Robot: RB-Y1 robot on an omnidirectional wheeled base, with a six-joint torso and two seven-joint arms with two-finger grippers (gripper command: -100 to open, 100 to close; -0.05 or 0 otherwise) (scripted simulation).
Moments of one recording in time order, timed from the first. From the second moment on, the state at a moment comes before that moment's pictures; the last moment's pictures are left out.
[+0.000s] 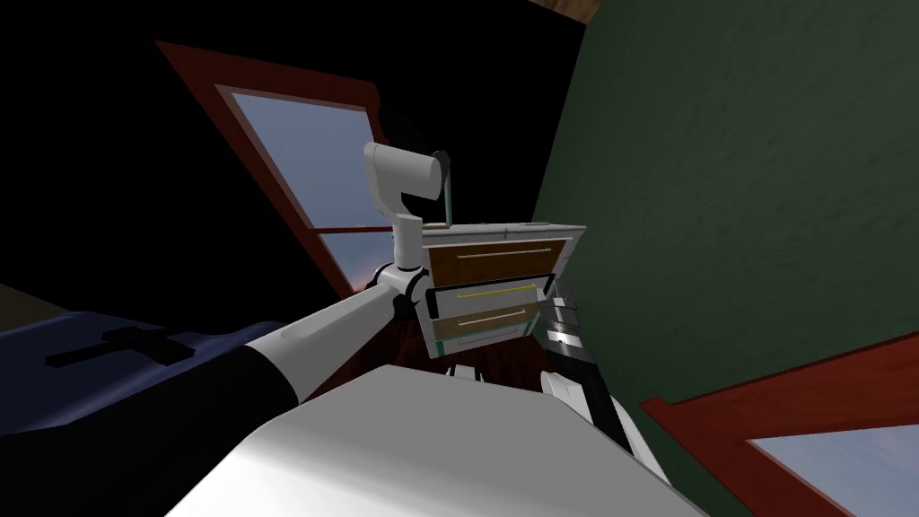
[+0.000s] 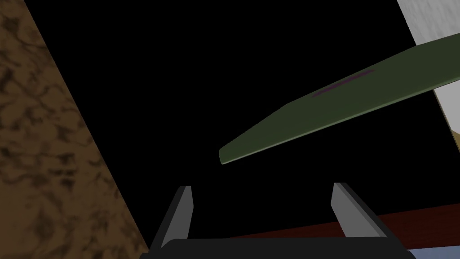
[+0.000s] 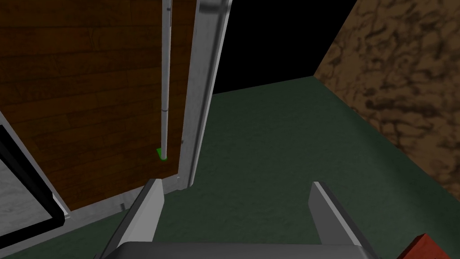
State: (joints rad) left arm -1.40 0.20 0.09 -1.79 -0.17 1.31 -0.29; right arm 0.48 0.00 -0.03 -2.23 0.03 -0.36 -0.12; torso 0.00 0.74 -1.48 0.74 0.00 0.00
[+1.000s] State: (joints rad) left arm -1.64 0.18 0.15 -1.67 -0.16 1.58 -0.34; right arm 0.48 0.00 -0.03 -2.23 0.03 -0.36 -0.12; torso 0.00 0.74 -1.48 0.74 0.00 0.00
